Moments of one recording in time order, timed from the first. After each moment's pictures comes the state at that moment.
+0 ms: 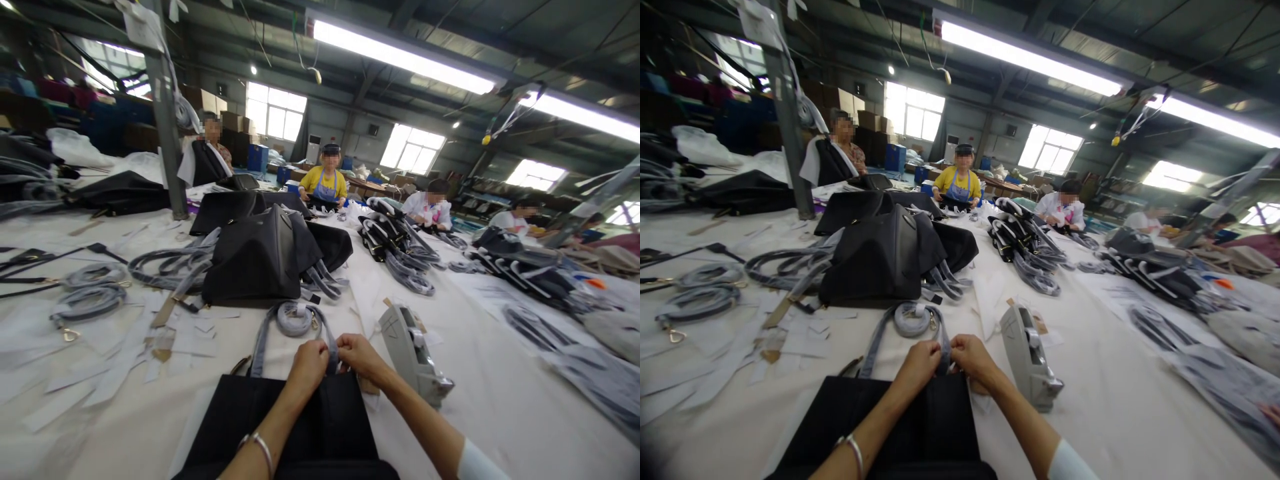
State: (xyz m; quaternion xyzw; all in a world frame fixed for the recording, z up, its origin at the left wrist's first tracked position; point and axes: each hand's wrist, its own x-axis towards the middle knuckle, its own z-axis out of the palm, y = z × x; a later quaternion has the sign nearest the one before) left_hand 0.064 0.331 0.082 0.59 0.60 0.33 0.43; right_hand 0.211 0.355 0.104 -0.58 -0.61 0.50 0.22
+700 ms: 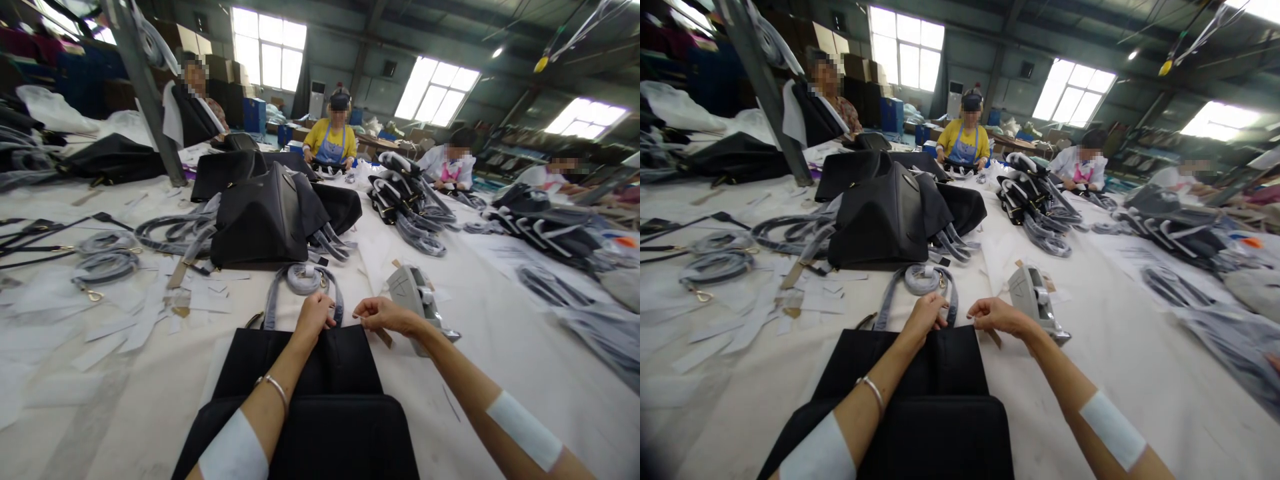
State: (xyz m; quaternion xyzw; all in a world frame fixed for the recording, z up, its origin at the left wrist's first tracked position) left_hand 0.062 0.330 0.094 0.40 0.59 0.40 0.57; right_hand 0.263 0.351 0.126 -0.54 -0.61 0.57 0.11
